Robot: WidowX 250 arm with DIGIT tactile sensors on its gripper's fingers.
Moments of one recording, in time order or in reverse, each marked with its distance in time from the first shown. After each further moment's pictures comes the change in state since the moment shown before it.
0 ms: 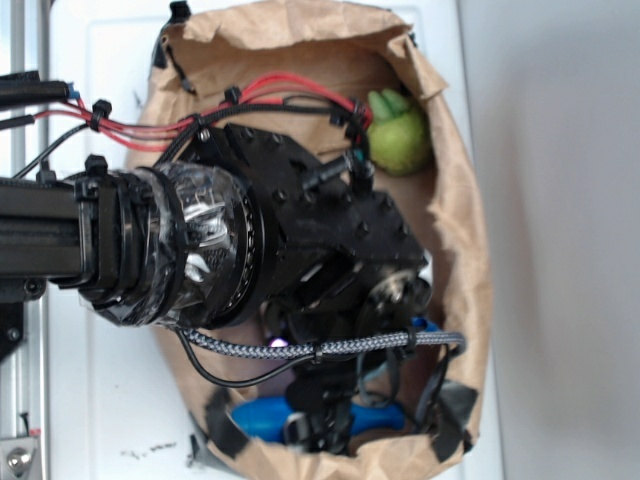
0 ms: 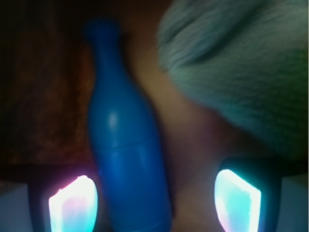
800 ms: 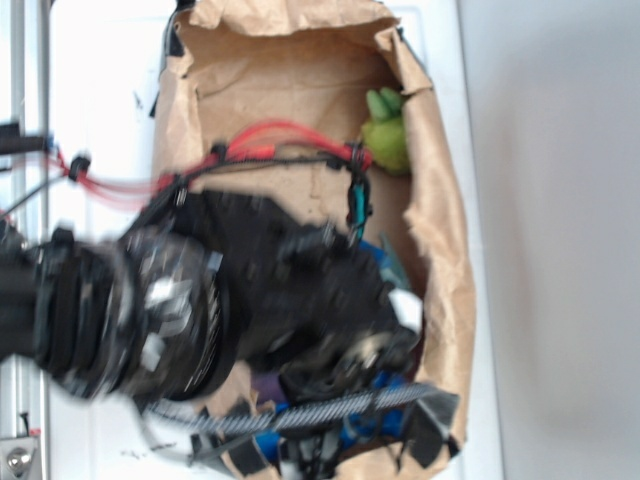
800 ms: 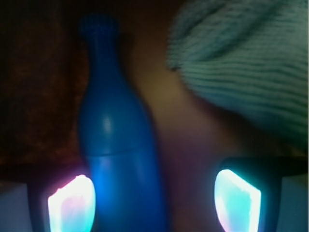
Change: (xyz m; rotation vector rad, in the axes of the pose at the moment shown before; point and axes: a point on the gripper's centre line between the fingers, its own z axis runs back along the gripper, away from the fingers) arm -0.019 -0.019 -0.028 0.102 -0.016 -0.097
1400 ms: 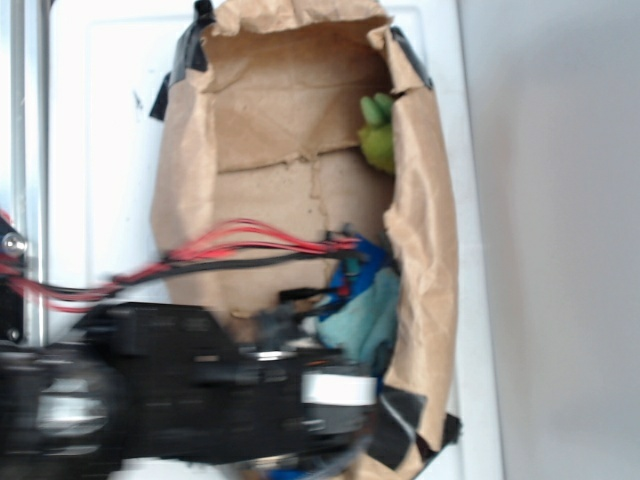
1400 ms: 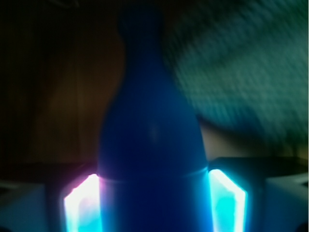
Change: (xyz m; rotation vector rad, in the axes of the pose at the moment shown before) arm -0.054 0.010 -0.022 0.154 -0.033 0.071
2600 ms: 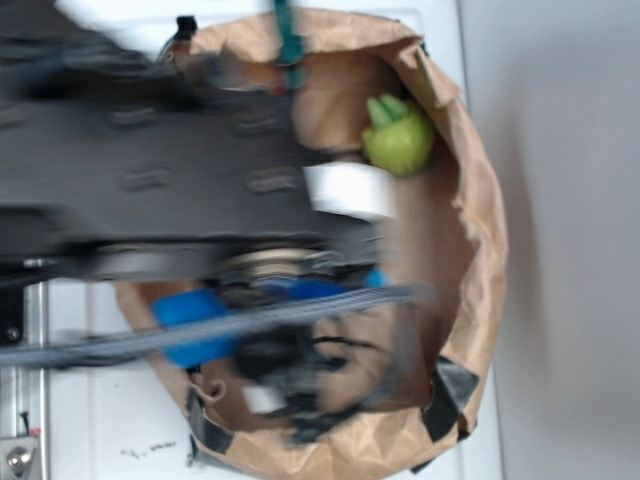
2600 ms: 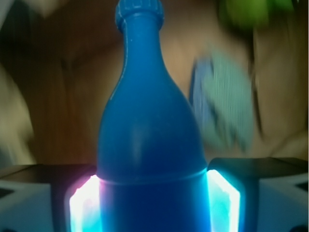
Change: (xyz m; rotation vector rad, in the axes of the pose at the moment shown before) arm 0.095 0.065 0.142 0.091 -0.091 0.251
